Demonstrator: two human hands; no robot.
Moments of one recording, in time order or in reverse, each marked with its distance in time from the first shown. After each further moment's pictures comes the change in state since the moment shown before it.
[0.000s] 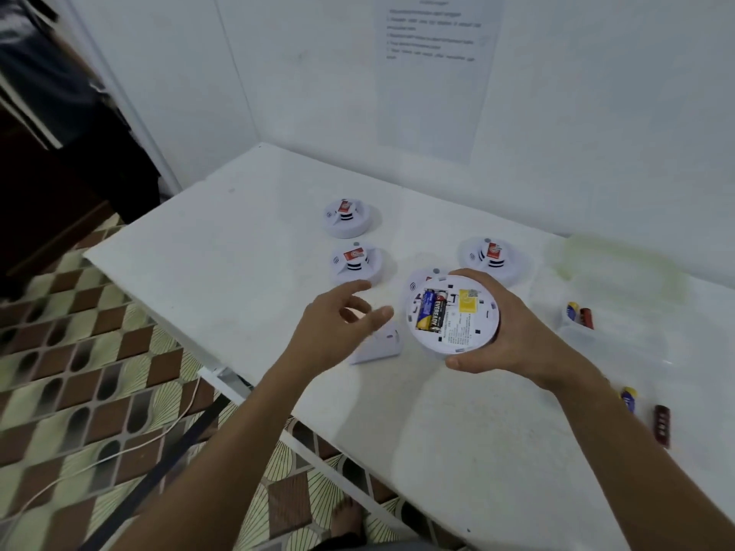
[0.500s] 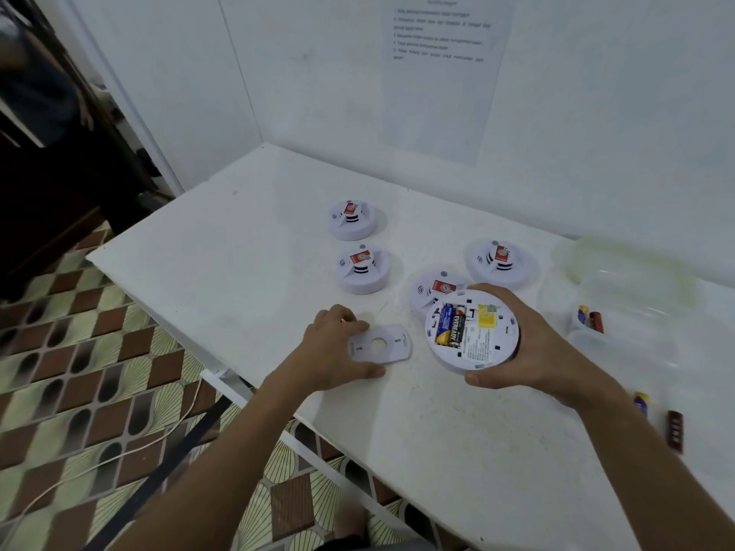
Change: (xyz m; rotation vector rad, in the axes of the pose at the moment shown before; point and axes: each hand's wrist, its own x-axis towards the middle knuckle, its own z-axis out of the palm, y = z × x) left_hand 0.019 -0.054 0.003 0.562 -0.250 0.079; right_hand -0.010 0.008 -0.004 -0.009 -0.003 0.048
